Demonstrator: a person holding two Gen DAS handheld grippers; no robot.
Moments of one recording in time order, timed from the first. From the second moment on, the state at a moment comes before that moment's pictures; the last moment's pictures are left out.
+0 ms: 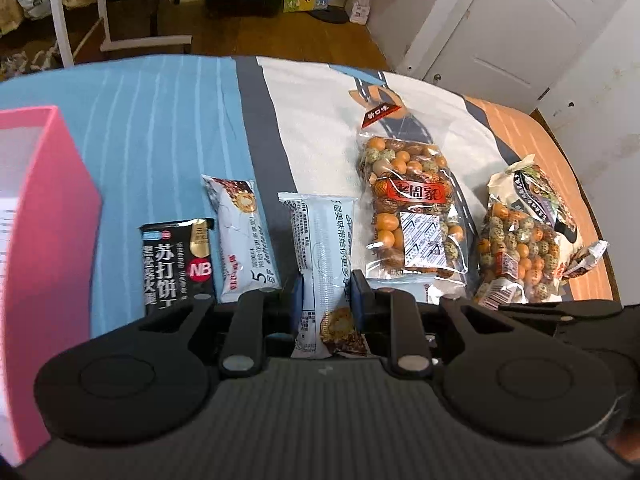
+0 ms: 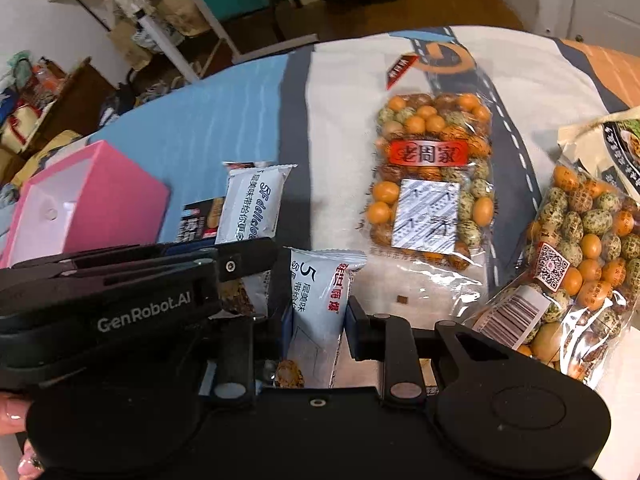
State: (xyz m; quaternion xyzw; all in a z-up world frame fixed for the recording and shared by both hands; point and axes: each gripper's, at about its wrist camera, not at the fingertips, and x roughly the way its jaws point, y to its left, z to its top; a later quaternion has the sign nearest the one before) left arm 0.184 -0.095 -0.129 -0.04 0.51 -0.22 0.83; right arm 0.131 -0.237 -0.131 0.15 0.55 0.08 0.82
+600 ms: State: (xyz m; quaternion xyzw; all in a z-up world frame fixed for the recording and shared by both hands) left arm 0.122 -0.055 -0.068 0.01 0.53 -0.19 0.83; right arm 0.065 -0.204 -0.056 0.04 0.50 0.12 0.86
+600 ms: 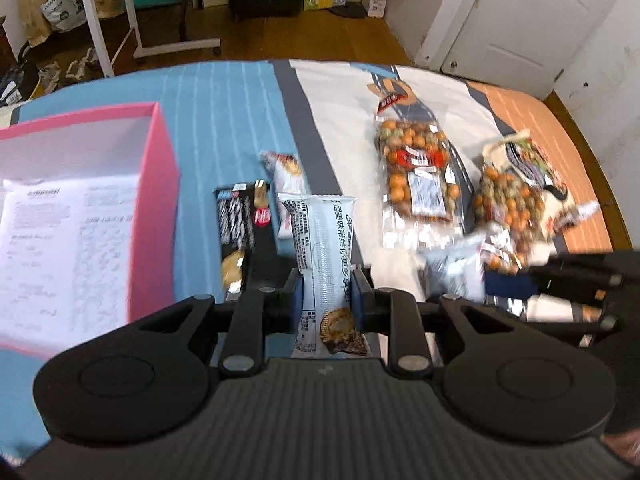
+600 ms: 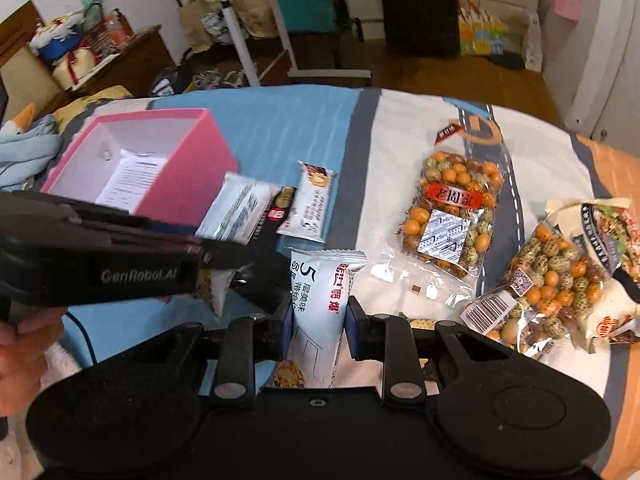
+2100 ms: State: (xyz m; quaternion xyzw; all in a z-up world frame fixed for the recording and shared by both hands) left arm 0.207 0.189 -0.093 -0.18 0.50 -0.04 0.85; right arm 0.228 0.022 -0.076 -0.10 0.44 0.31 0.84
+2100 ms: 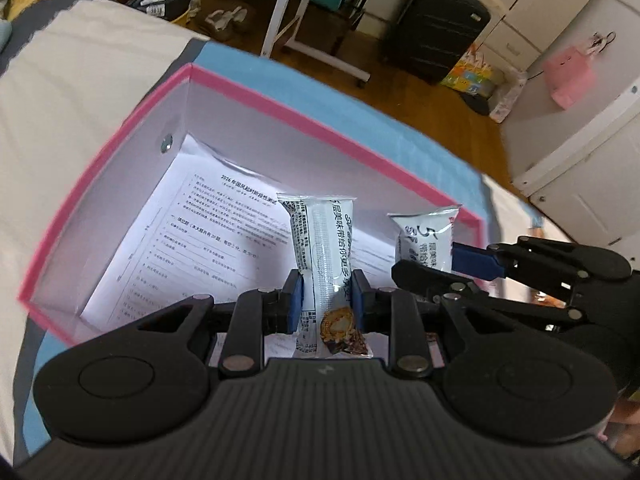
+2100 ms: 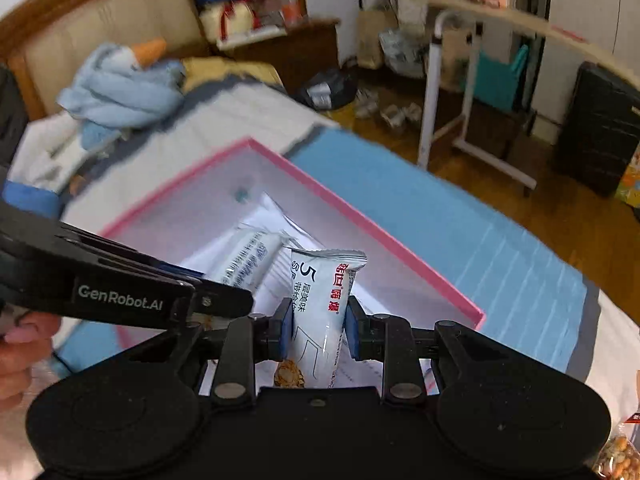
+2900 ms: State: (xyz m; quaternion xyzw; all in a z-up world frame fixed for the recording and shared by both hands) left arm 0.208 0.170 -0.105 -0.09 0.47 -0.07 0.88; right arm 0.201 0.020 -0.077 -0.20 0.39 0.30 0.85
